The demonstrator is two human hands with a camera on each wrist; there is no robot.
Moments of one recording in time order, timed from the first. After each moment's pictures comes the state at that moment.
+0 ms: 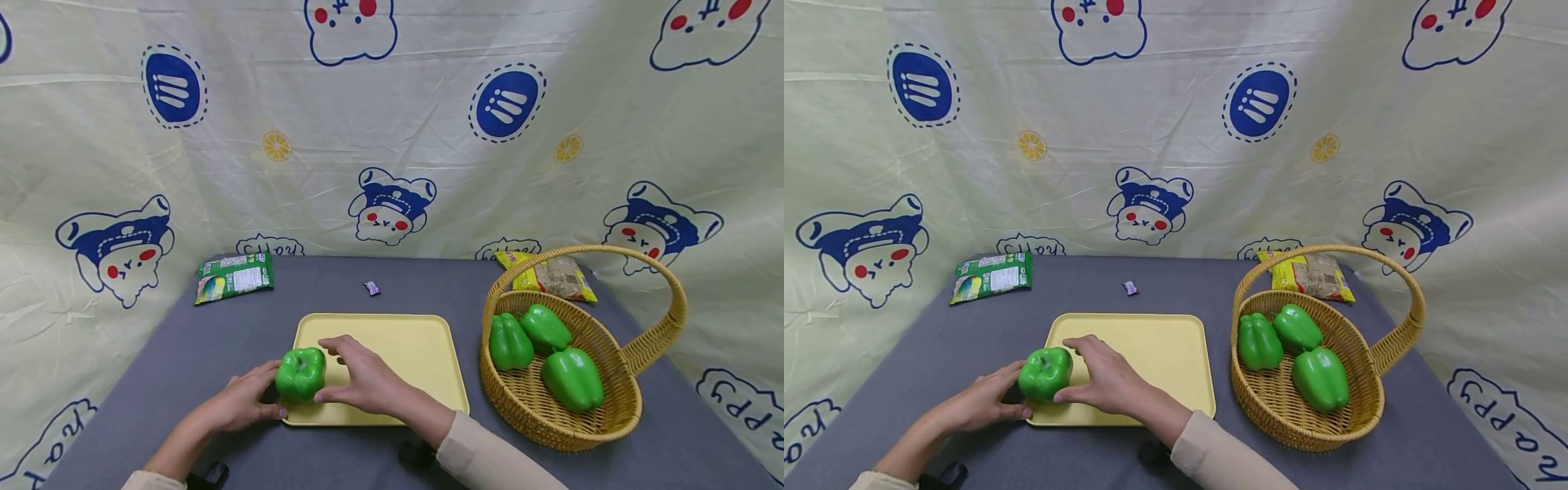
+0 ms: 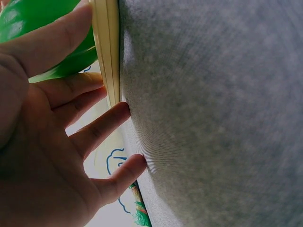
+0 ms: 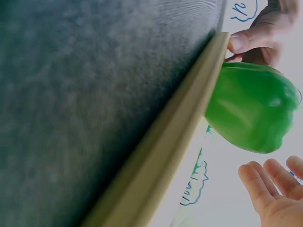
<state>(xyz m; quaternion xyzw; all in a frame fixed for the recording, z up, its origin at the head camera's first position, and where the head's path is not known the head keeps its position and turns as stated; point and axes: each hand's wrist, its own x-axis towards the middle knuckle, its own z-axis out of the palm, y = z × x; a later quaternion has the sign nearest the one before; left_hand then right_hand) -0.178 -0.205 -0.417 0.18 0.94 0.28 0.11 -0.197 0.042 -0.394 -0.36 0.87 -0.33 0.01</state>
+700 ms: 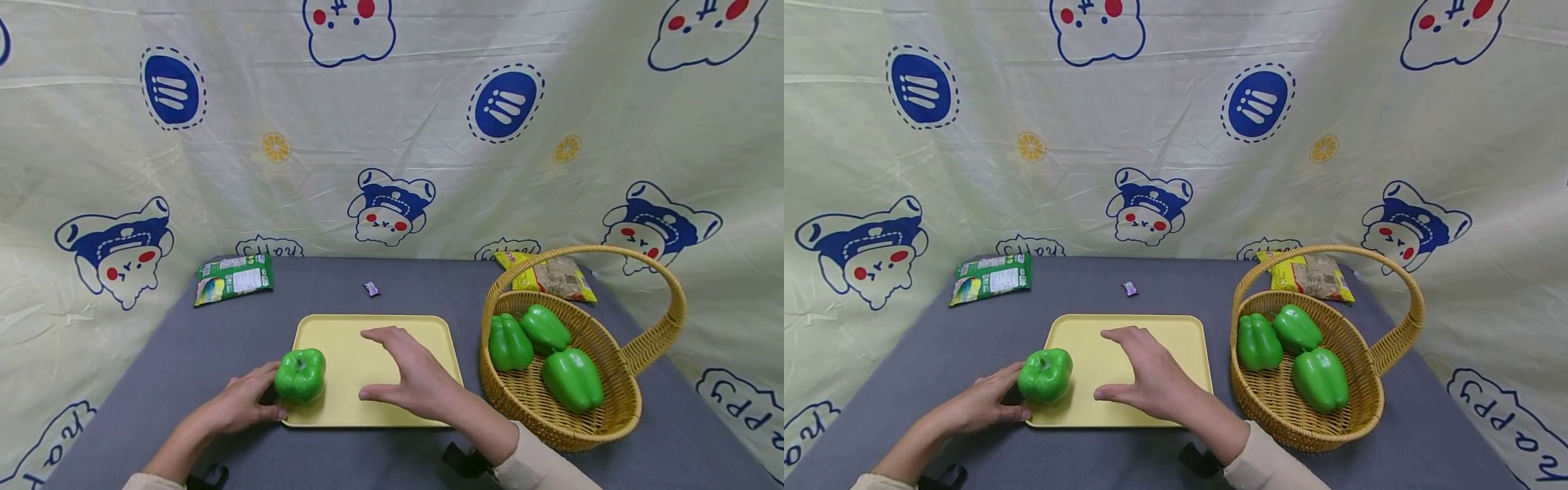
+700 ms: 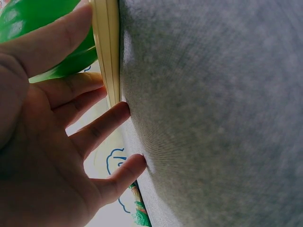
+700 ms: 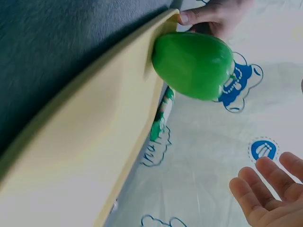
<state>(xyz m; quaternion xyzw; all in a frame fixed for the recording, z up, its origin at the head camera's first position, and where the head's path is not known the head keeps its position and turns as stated) -0.179 -0.204 -0.417 0.17 0.93 0.29 0.12 -0.175 0.104 -0.357 -0.36 0.88 -0.29 -0.11</state>
